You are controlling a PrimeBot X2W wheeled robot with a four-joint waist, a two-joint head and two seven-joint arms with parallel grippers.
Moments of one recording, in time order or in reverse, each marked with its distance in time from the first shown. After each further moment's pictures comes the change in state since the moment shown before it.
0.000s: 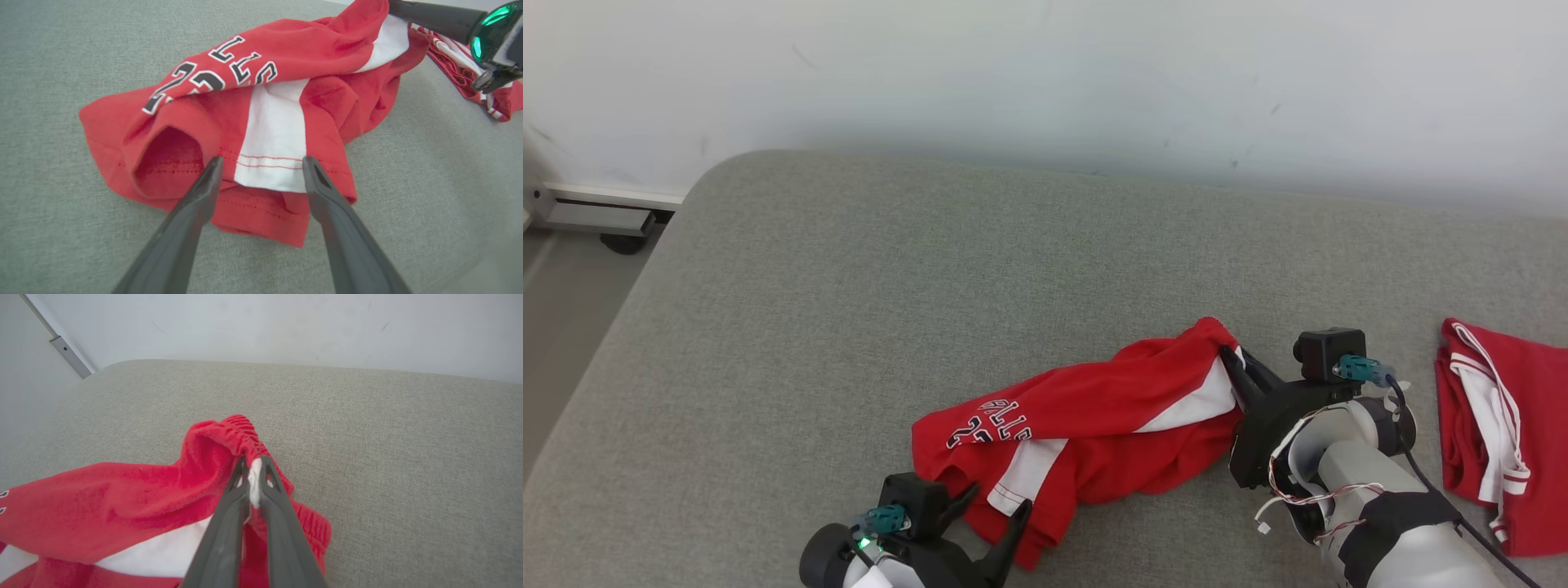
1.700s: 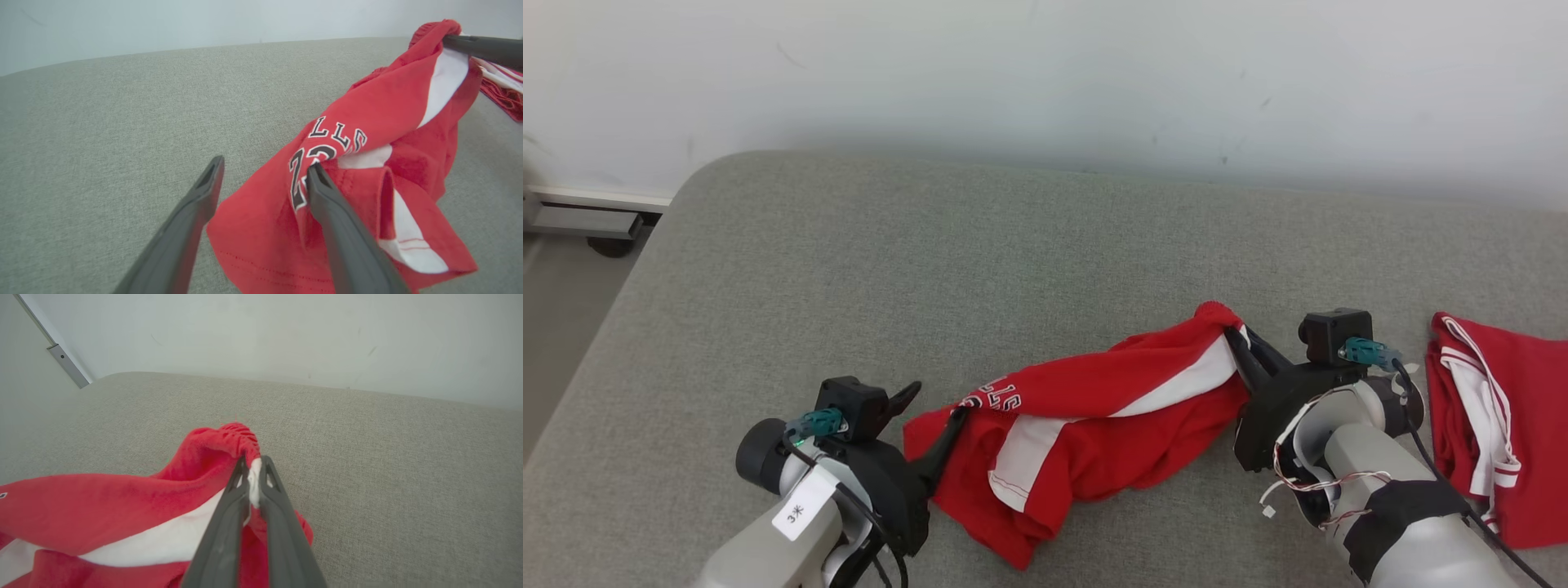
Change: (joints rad) left arm -0.225 -0.017 -0.001 0.330 0.029 -0.206 -0.104; right arm 0.005 -0.005 -0.088 -0.065 -0.103 0.000 0.028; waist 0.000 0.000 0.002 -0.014
